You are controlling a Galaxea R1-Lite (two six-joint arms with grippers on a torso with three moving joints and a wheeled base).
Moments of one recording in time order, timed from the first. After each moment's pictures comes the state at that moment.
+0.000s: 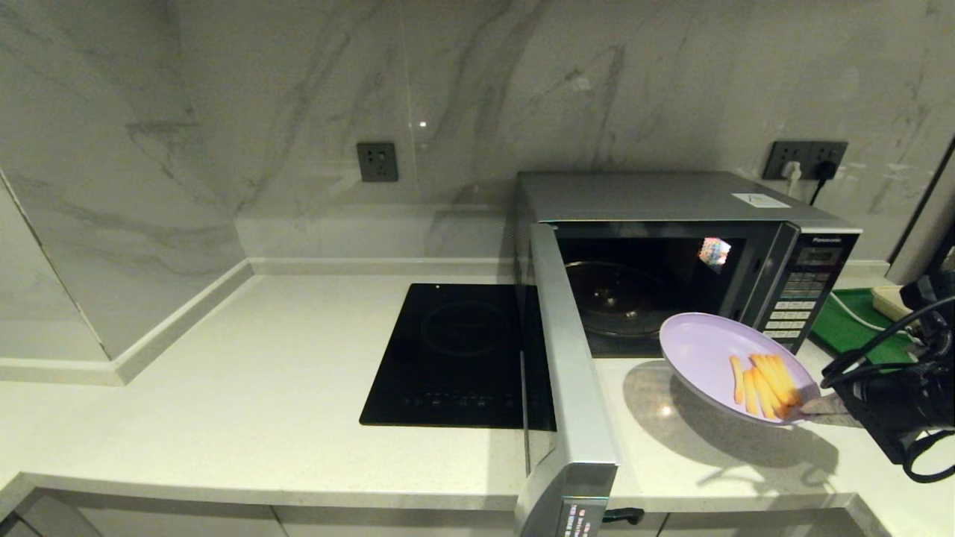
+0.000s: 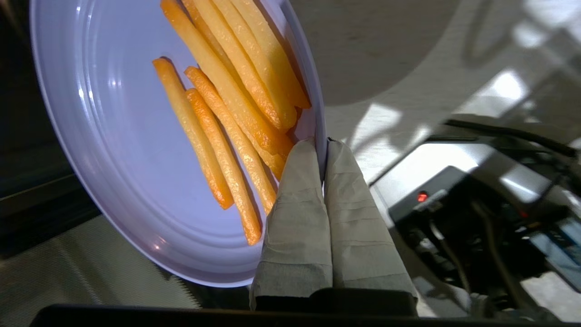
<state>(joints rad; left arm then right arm) 0.00 0.00 0.00 -0.01 0.01 -0.05 -0.19 1.68 -0.89 0.19 0.19 0.95</state>
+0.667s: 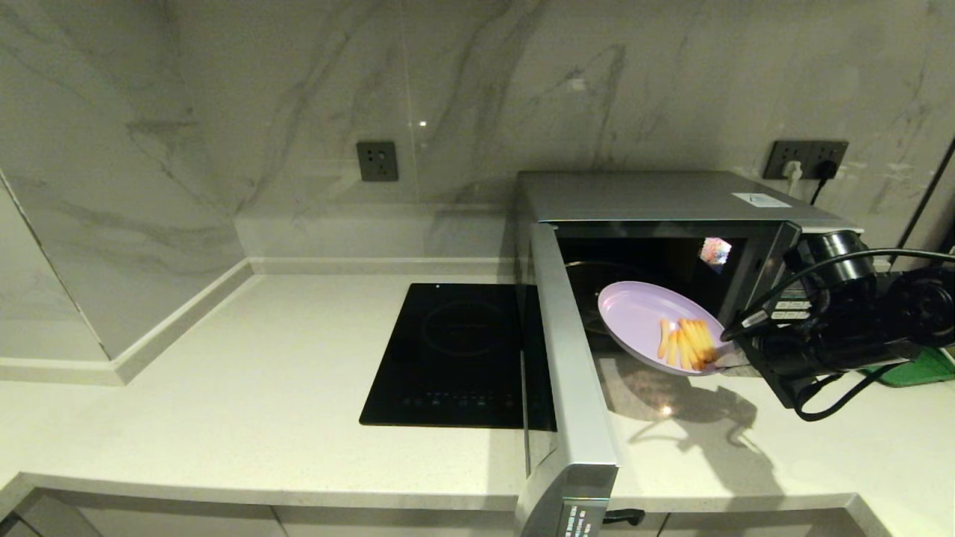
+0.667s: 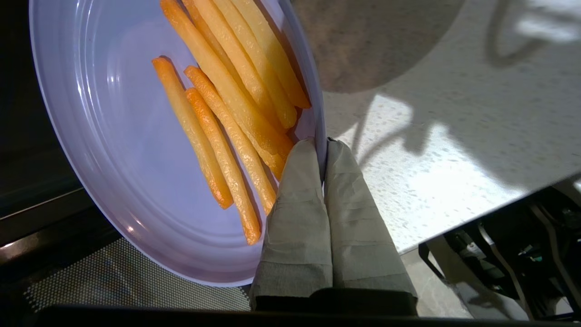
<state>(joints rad) 0.00 0.00 0.00 -0.01 0.01 -0.05 0.04 1.86 -1.13 0.18 0.12 1.14</state>
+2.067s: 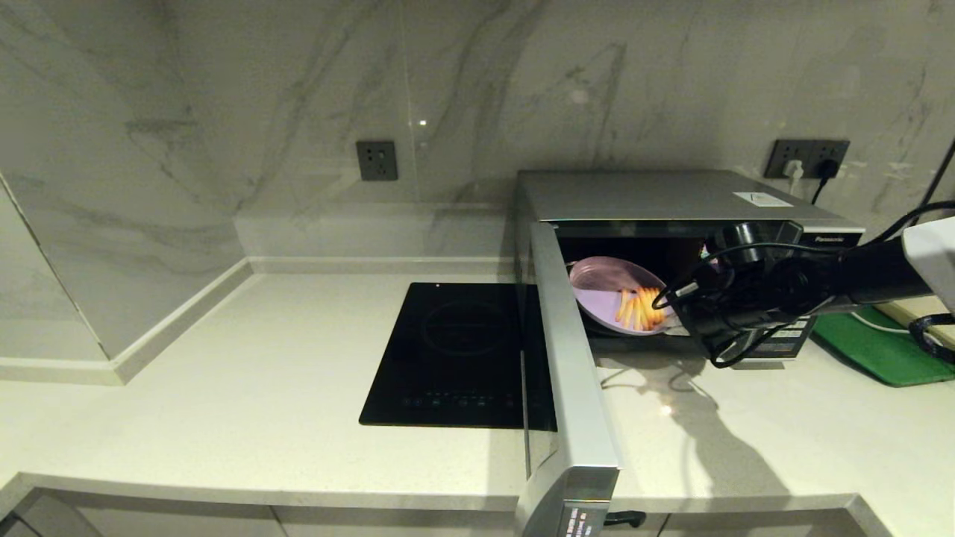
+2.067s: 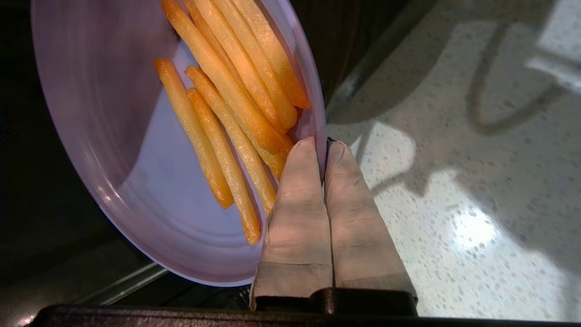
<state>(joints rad) 0.00 0.00 0.00 -0.01 0.01 -0.05 0.07 2.21 -1.53 0.11 0.10 1.14</state>
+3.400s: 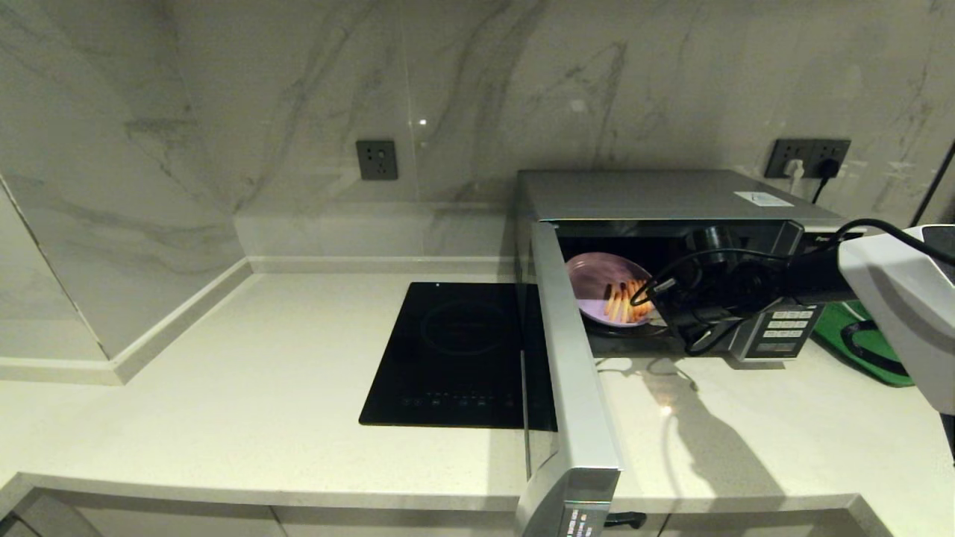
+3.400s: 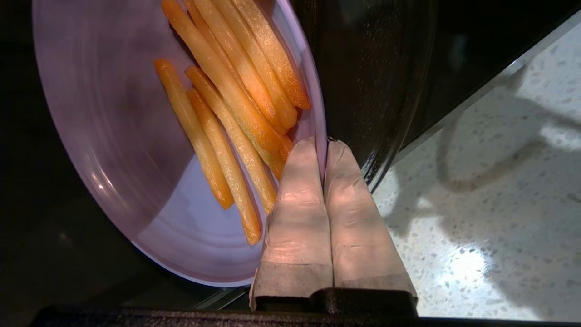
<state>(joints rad) 0.00 0.00 0.00 -0.01 0.01 -0.05 0.09 2.37 -1.74 0.11 0.02 1.11</state>
